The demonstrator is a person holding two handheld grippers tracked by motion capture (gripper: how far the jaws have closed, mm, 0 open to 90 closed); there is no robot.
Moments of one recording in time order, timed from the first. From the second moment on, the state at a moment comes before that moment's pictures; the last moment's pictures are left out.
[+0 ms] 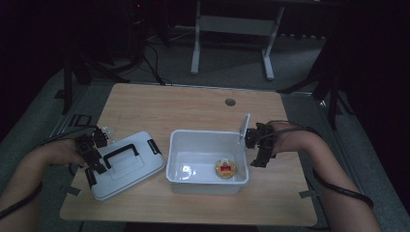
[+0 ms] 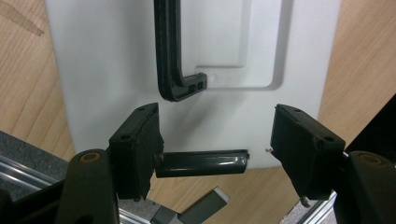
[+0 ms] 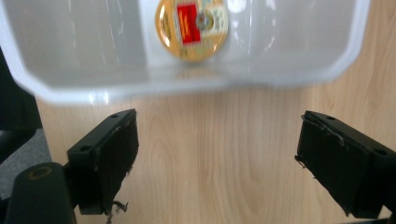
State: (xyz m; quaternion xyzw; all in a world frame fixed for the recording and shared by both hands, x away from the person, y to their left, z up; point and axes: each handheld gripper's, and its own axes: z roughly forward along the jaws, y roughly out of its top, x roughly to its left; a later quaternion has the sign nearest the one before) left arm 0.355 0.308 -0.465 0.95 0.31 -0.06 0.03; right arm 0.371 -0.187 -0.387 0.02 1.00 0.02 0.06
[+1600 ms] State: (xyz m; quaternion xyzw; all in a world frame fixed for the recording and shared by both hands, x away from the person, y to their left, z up) left arm 0.362 0.300 -0.481 0.96 0.29 -0.05 0.02; right arm 0.364 -0.267 -0.450 0.11 0.99 0.01 0.02
